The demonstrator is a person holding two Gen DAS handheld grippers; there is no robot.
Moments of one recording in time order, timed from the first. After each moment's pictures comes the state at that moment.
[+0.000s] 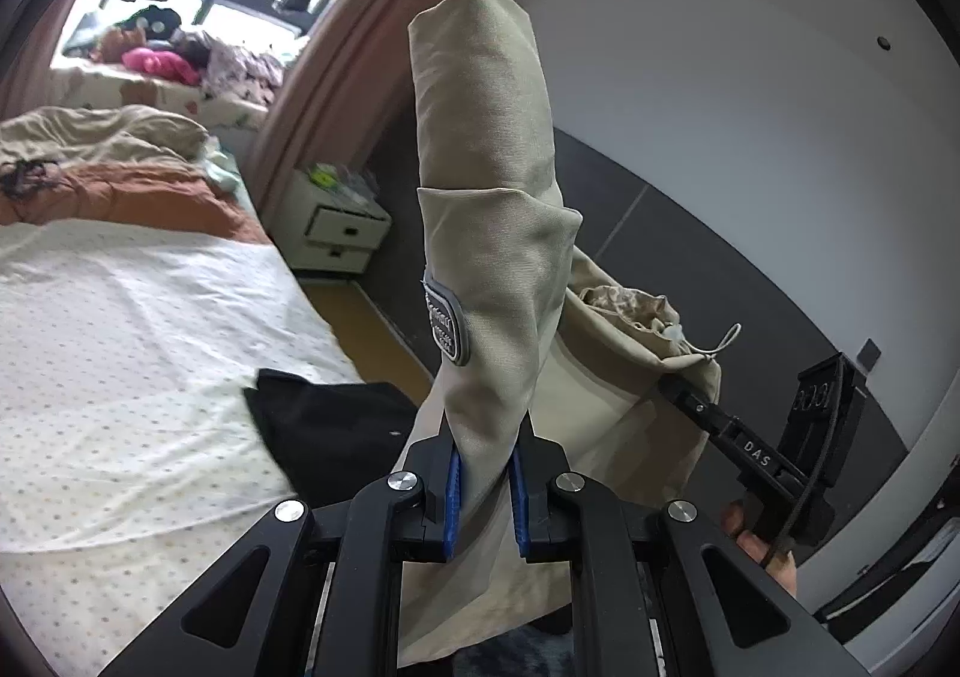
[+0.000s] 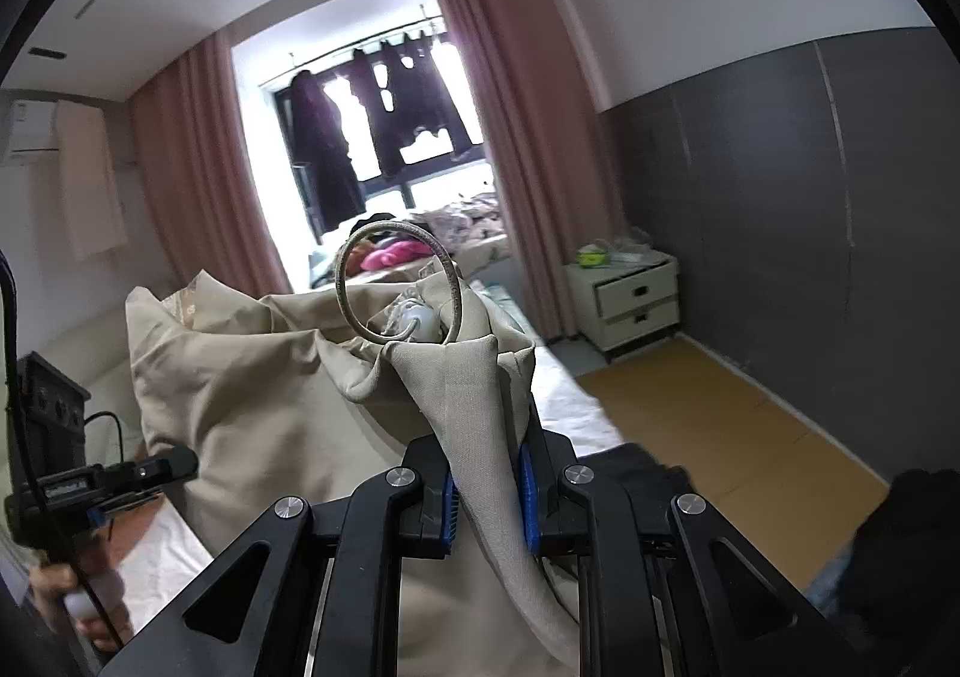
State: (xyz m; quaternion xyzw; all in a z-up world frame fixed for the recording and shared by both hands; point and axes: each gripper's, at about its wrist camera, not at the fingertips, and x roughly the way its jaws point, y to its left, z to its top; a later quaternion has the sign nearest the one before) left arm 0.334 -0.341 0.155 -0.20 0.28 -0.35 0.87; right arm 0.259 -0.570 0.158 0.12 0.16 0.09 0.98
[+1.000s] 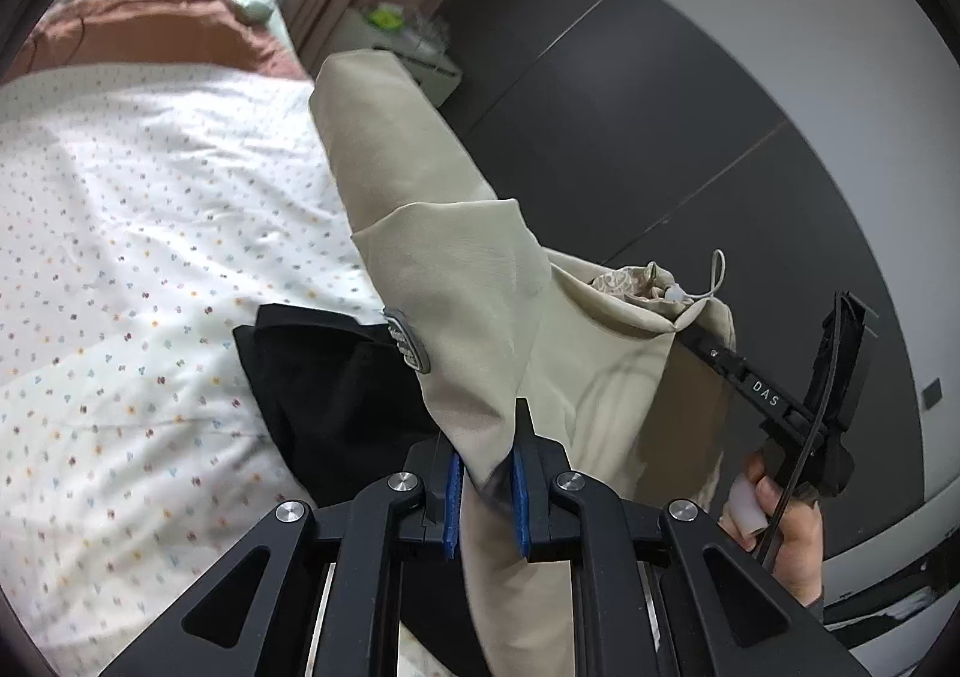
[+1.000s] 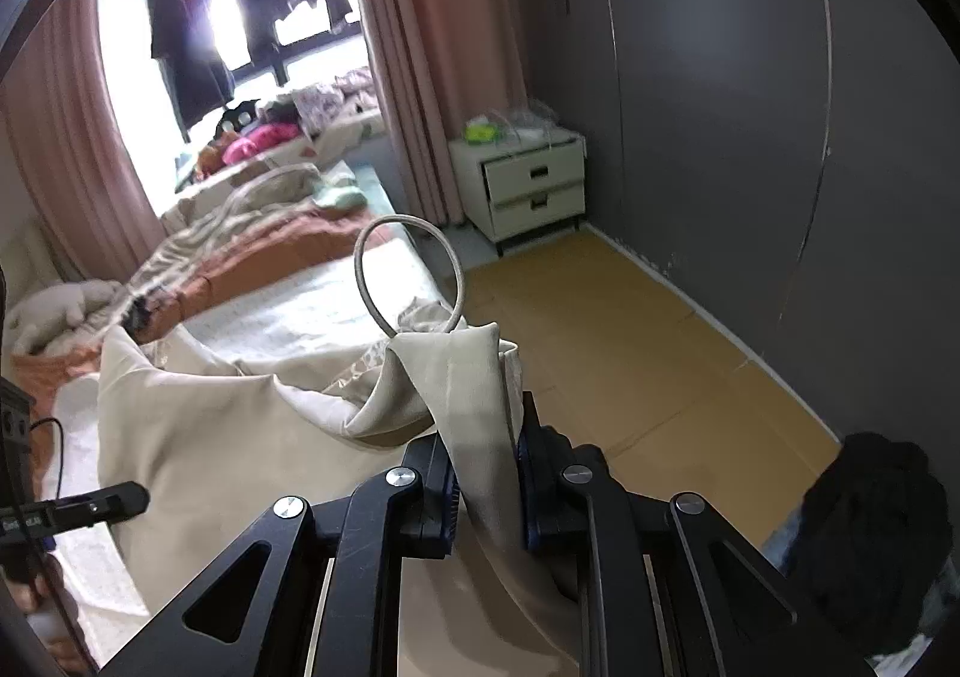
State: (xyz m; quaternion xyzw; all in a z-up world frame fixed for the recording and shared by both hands) left arm 0.577 -0.381 -0.011 -0.20 0.46 -0.32 0.80; right arm 0.504 -0.631 0.047 0.10 0.32 -0.02 0.94
